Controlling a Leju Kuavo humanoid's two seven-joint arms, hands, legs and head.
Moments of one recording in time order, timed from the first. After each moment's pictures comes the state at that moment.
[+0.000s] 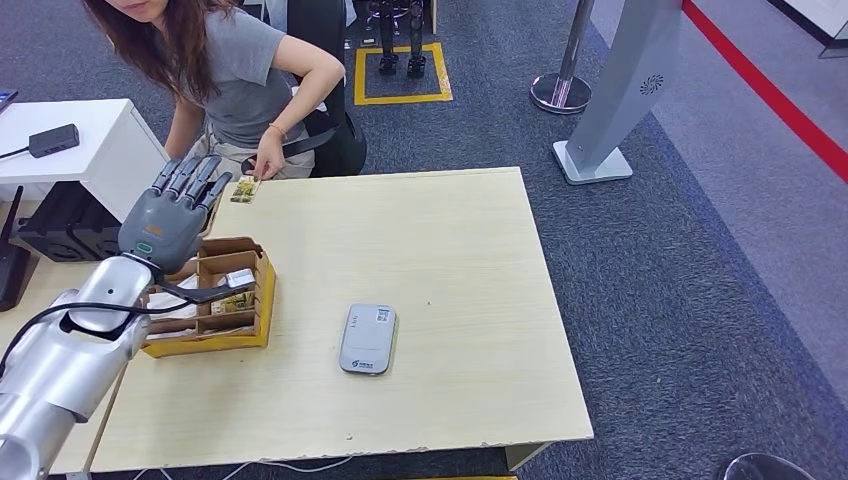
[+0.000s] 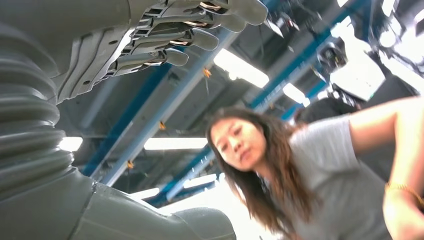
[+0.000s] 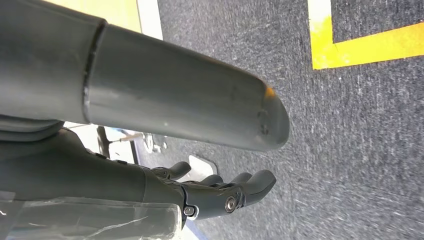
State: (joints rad) left arm -0.70 0.39 -0.55 -1.02 -1.46 0.24 0.01; right arm -0.11 0.08 -1.19 -0.19 1.45 -0.18 0.33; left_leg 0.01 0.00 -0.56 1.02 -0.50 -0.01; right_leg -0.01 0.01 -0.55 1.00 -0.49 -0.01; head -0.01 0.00
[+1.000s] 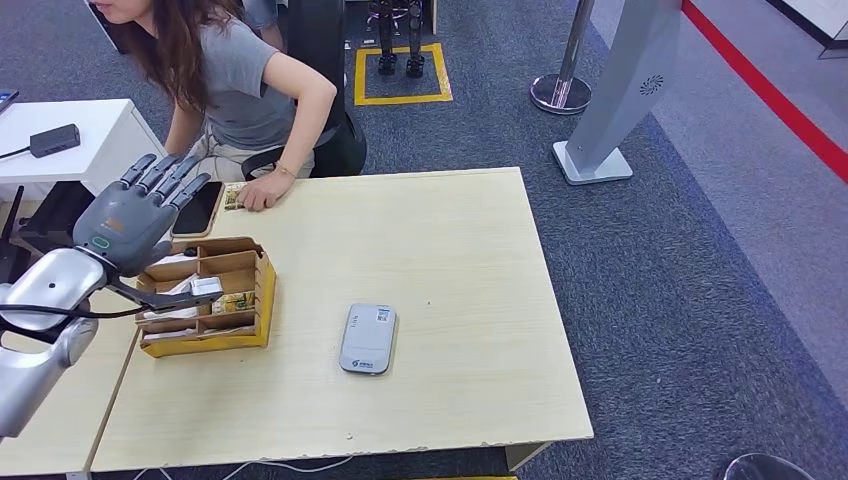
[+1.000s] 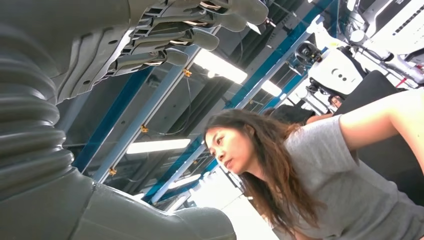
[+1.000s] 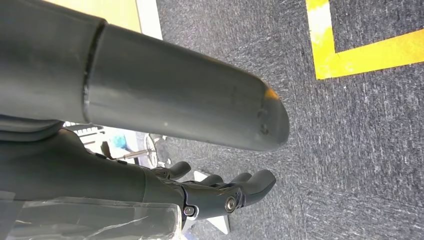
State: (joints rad) left arm -0.67 0.59 -0.60 -1.35 -1.32 -0.02 -0.05; right arm -0.11 0.09 -1.23 -0.19 1.42 -0.19 0.32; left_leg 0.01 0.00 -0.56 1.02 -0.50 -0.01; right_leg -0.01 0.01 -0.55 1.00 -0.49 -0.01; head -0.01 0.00
